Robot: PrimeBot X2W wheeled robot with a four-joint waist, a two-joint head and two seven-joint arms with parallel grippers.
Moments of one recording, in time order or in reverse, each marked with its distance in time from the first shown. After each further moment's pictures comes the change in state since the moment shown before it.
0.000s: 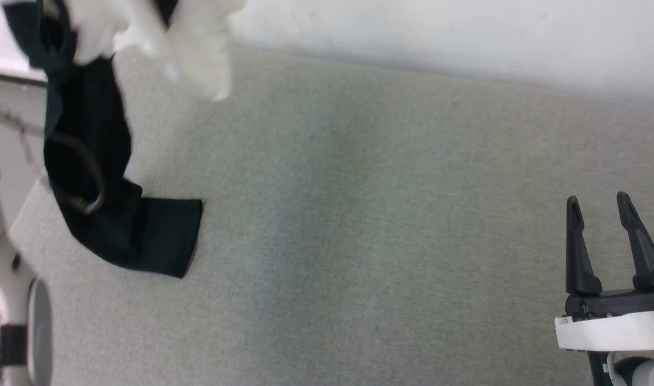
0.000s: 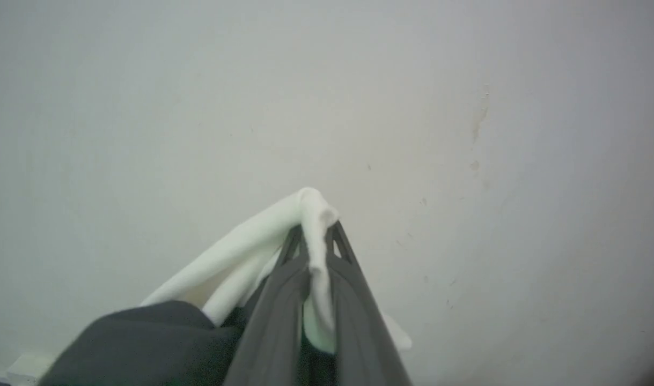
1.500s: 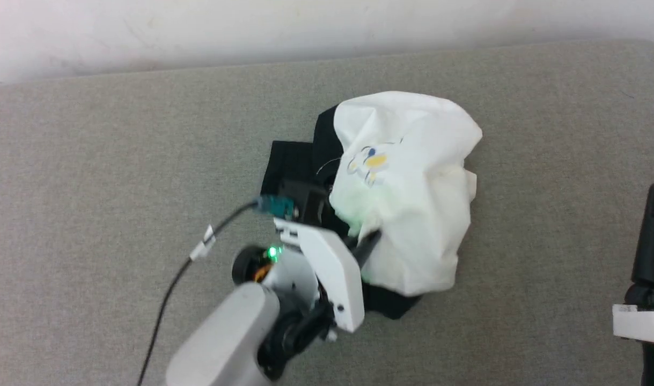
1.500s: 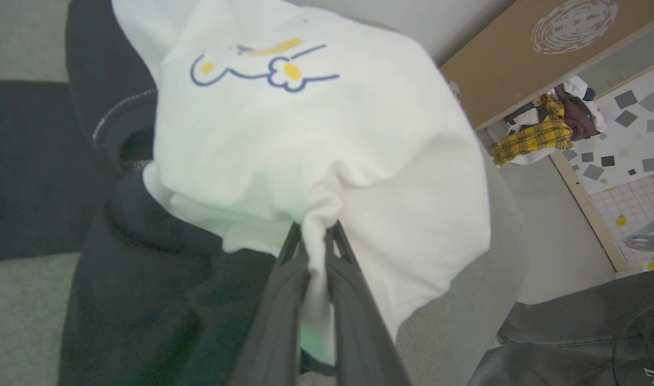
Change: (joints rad) left arm 0.745 -0.187 -0.627 -0.135 -0.002 0.076 -0.192; right arm -0.009 -0.001 -0.160 -0.048 0.091 -0.001 -0.004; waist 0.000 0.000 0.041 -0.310
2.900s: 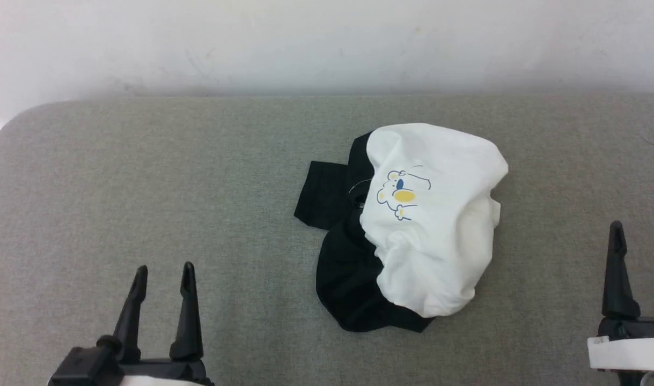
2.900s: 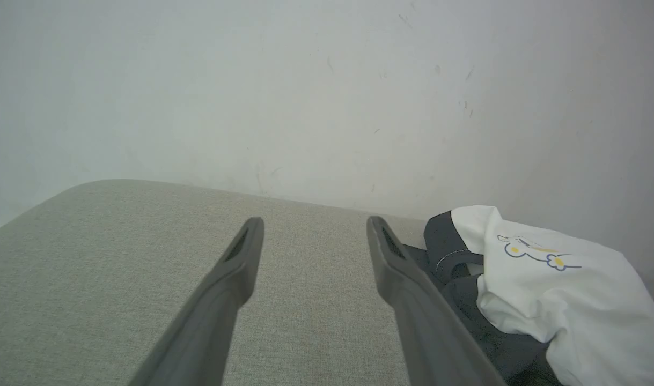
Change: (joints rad) left arm 0.639 0.115 0.441 -0.306 0.347 0.058 -0.708; right arm 0.084 0.000 0.058 0.048 0.005 0.000 0.000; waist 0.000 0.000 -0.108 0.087
